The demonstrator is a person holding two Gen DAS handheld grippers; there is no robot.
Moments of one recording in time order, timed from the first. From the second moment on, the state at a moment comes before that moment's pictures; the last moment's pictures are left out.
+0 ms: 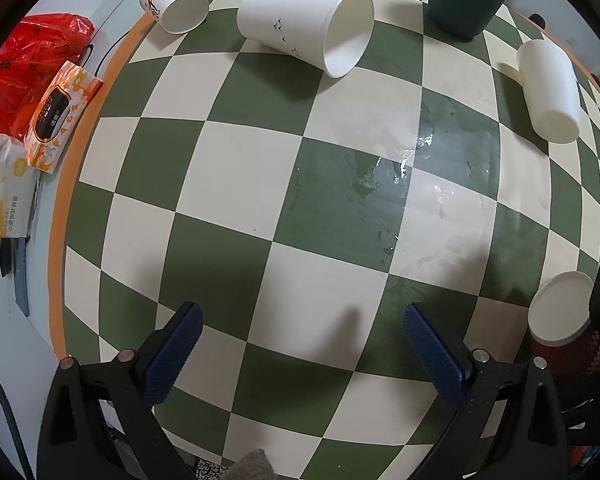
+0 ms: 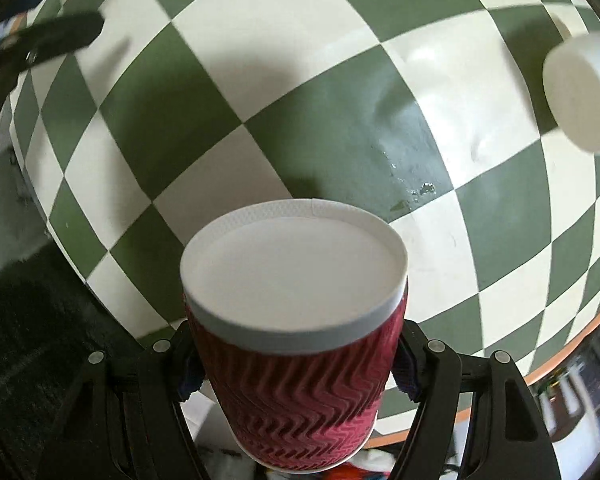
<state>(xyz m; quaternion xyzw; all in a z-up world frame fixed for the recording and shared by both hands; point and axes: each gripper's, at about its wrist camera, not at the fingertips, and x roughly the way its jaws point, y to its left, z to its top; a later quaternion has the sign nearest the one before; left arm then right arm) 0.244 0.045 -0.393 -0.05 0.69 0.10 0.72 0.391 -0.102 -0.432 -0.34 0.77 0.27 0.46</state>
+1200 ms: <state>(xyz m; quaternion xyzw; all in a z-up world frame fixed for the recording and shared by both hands) 0.237 0.018 -0.385 -0.03 0.68 0.09 0.72 0.451 -0.172 -0.426 -0.26 0.79 0.22 0.51</state>
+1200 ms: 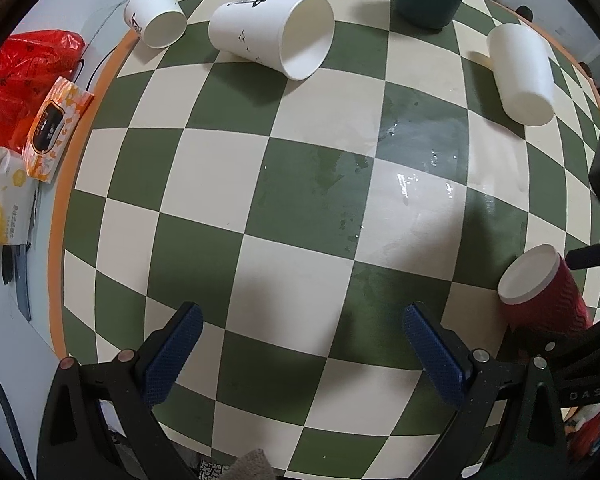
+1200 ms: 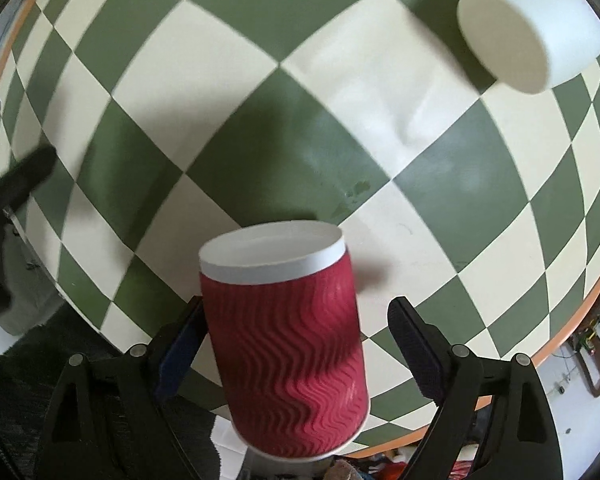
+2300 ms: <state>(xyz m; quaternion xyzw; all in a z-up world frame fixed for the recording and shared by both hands) 0.244 0.017 -0.377 -0.03 0.69 0.07 0.72 0.477 -0.243 -0.351 -0.12 0.73 0.20 0.65</state>
